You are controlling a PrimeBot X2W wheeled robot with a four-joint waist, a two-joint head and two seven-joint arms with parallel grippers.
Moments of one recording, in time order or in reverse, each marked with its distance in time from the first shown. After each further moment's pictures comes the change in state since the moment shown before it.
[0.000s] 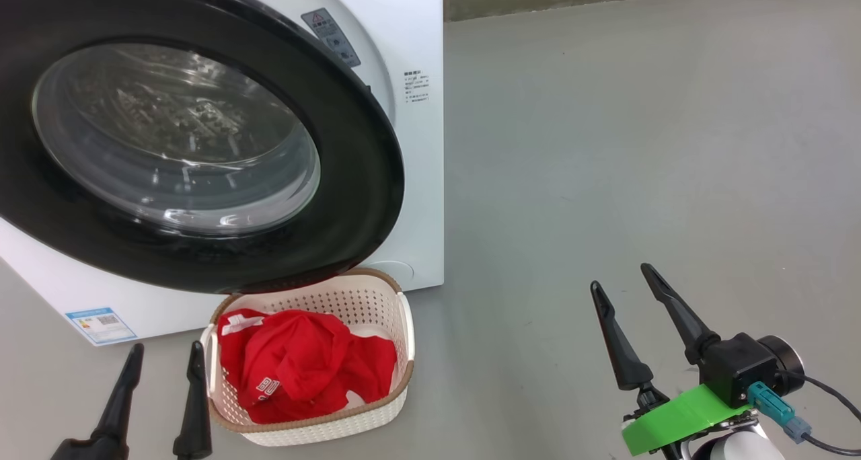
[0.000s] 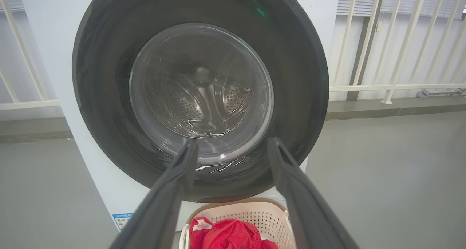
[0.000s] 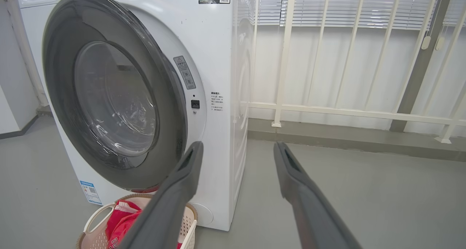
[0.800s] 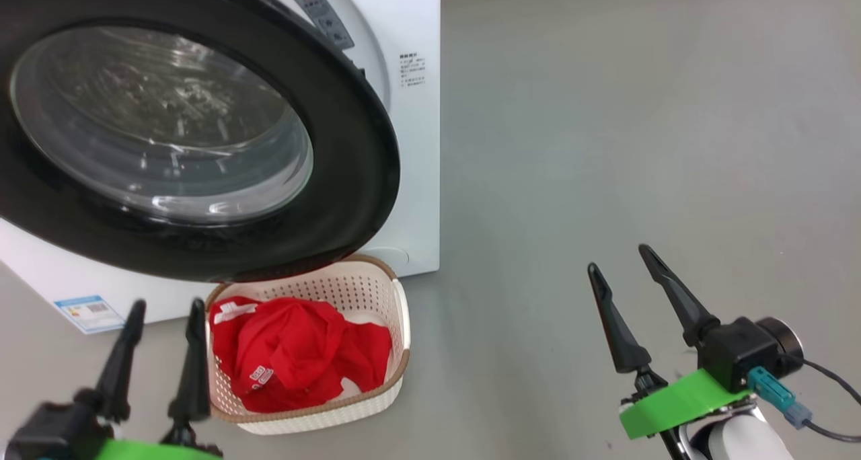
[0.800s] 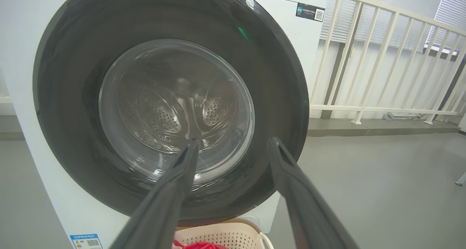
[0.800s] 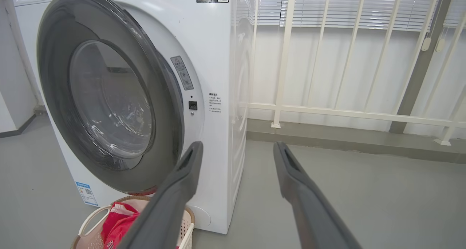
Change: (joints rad) left arm -0.097 0.125 -0.115 -0.050 -0.221 0.049 0.000; right arm -0.048 -0.001 0.010 0.000 0.004 0.000 0.000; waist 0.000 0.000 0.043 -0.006
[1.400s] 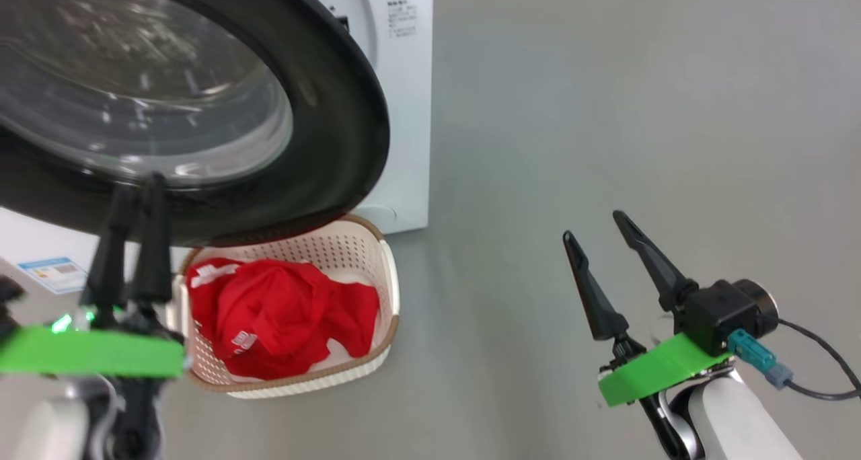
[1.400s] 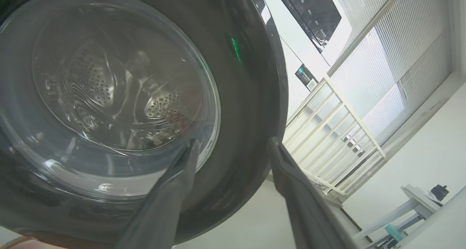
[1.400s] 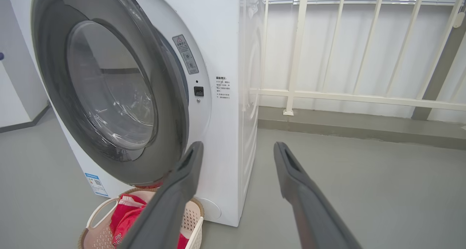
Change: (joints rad) left arm -0.251 -0.017 0.018 0.029 -0.519 -0.091 0.088; right arm -0.107 -0.001 0.055 0.053 0.041 0.000 0.000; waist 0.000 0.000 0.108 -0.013
